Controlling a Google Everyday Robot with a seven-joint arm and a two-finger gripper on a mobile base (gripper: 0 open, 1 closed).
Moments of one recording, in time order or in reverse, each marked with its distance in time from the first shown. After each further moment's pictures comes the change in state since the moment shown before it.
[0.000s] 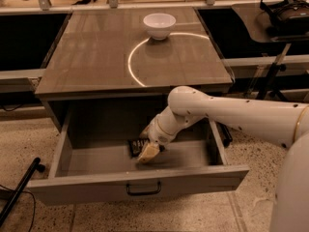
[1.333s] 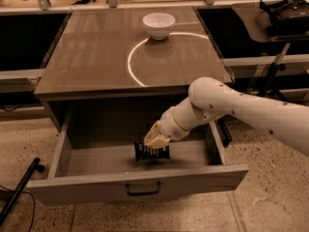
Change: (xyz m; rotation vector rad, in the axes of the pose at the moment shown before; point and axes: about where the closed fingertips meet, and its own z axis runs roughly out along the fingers) arm -0.013 0.016 -0.062 0.028 -0.113 -0.024
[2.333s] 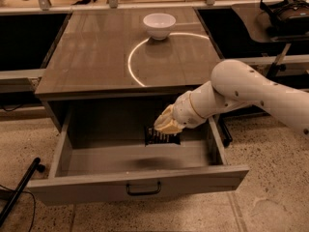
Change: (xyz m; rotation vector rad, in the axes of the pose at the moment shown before) arm -0.018 -0.008 -0.077 0.108 -0.043 -0.065
